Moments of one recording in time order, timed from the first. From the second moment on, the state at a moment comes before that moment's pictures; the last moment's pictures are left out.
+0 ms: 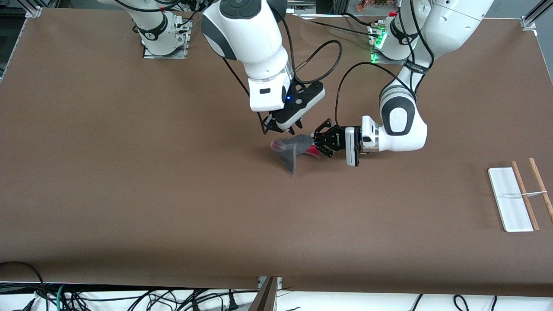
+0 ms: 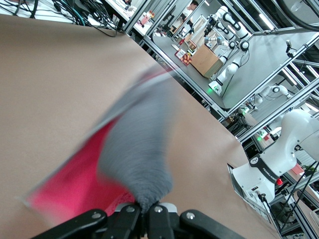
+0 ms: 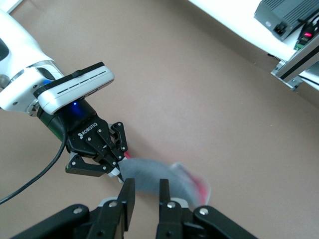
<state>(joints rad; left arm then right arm) -0.10 0.49 -0.25 -1.99 -1.48 2.06 1.66 0.76 0.60 0.01 -1.03 0.06 1.99 0.04</state>
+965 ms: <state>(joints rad) 0.16 0.42 -0.22 -1.66 -0.75 1.68 1.17 0.66 0.52 -0.18 -1.03 0.06 1.67 0.03</state>
